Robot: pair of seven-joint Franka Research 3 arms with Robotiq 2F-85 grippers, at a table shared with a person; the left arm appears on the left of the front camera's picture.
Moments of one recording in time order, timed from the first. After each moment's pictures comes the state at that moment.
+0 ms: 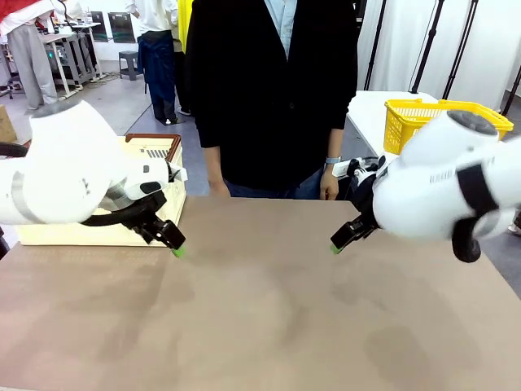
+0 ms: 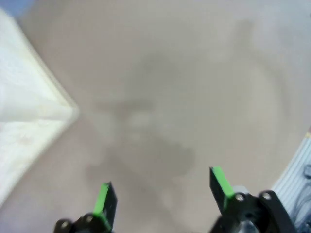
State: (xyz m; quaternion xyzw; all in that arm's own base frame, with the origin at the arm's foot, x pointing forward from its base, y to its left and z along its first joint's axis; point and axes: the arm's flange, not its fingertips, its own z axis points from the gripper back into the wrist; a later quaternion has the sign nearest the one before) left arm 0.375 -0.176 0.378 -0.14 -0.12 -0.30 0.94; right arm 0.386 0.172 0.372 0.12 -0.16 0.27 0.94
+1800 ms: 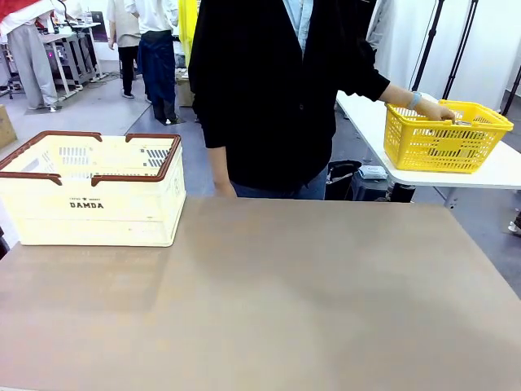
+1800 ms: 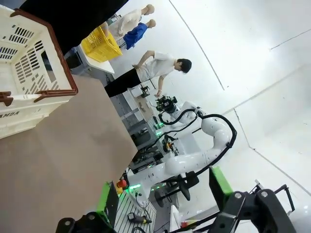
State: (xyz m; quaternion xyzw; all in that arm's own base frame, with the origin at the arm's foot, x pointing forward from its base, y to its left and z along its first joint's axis) left arm 0.293 0.236 0.488 -0.66 -0.23 -0.07 0.72; right arm 0.325 -0.250 0.463 0.67 -0.14 -0.18 0.71
